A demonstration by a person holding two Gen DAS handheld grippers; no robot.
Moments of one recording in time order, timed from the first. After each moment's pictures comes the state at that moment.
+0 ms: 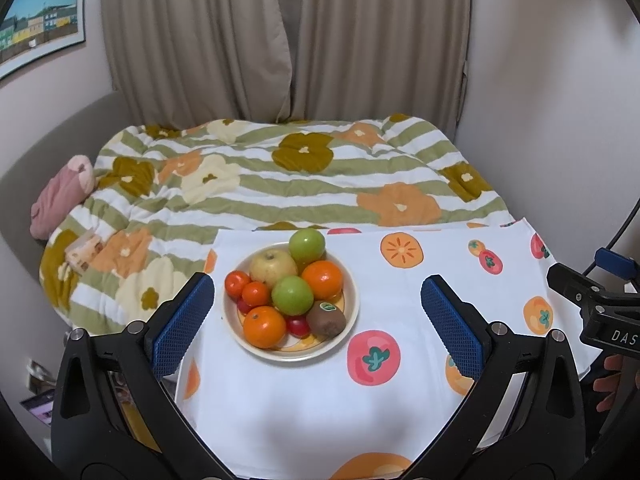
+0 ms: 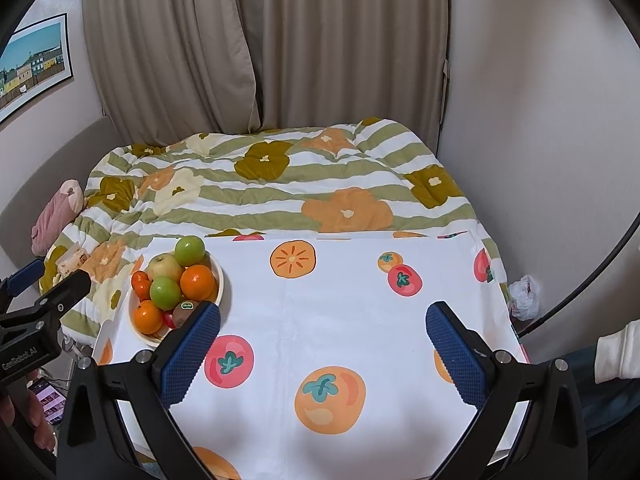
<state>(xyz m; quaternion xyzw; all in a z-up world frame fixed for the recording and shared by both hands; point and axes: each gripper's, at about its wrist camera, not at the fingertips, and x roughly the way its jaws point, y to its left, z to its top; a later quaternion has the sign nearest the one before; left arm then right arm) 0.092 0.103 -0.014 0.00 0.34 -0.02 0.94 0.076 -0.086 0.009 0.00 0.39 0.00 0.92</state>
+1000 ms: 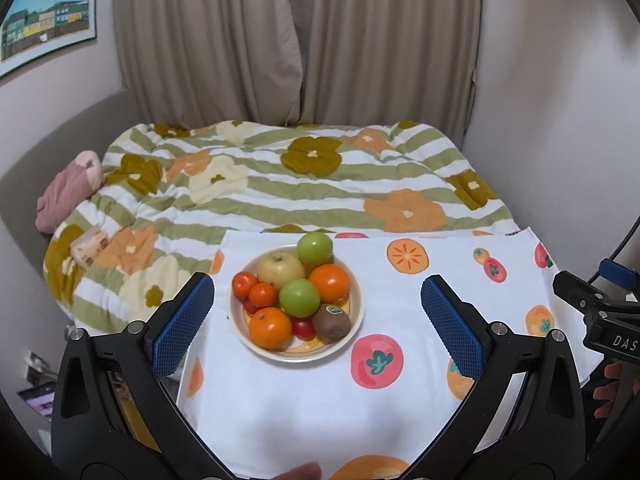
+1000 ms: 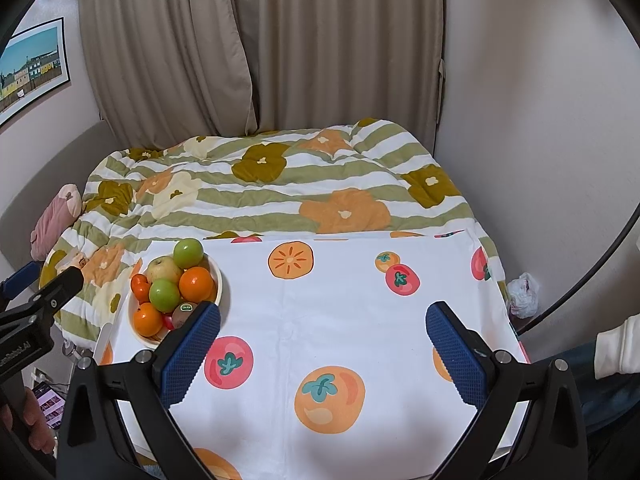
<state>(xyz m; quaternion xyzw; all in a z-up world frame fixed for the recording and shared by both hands) 0.095 0.107 -0.006 -0.01 0.34 0.00 0.94 0.077 -0.091 0.007 0.01 0.39 0.00 0.92</state>
